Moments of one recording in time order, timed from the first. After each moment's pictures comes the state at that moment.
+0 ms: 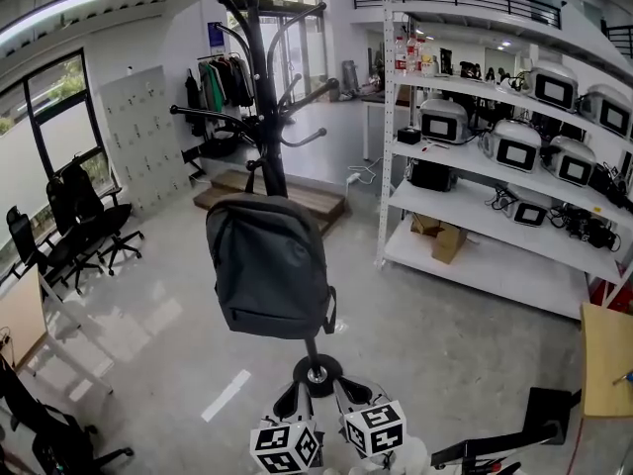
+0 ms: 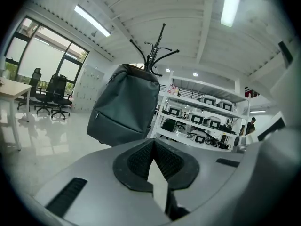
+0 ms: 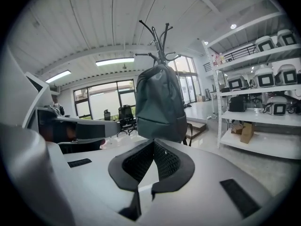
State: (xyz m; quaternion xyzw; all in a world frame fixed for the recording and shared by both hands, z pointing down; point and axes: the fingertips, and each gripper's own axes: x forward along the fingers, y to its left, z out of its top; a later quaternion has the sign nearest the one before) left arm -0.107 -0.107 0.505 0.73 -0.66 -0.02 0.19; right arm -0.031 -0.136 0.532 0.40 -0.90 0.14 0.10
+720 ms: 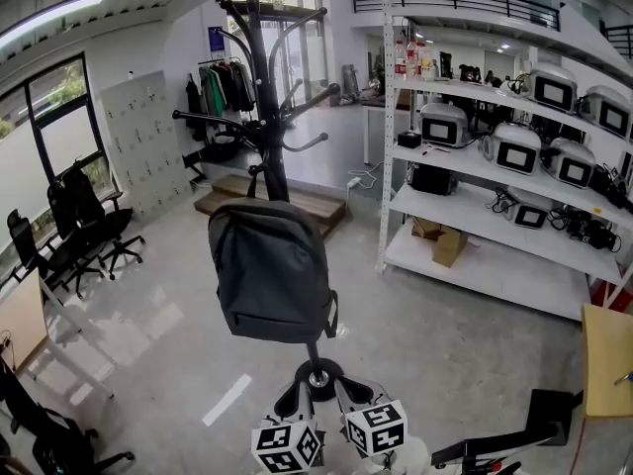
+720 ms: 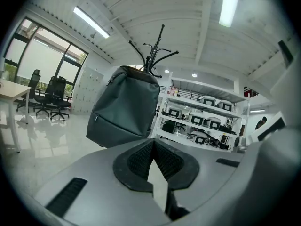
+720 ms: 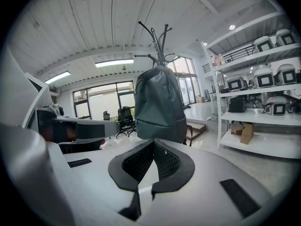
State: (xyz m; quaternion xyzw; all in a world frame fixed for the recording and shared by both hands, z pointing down) left arm -0.110 -0.113 0.498 0.73 -0.66 -0.02 0.19; right arm -0.033 -0.142 0.526 0.40 -0.90 0.14 0.10
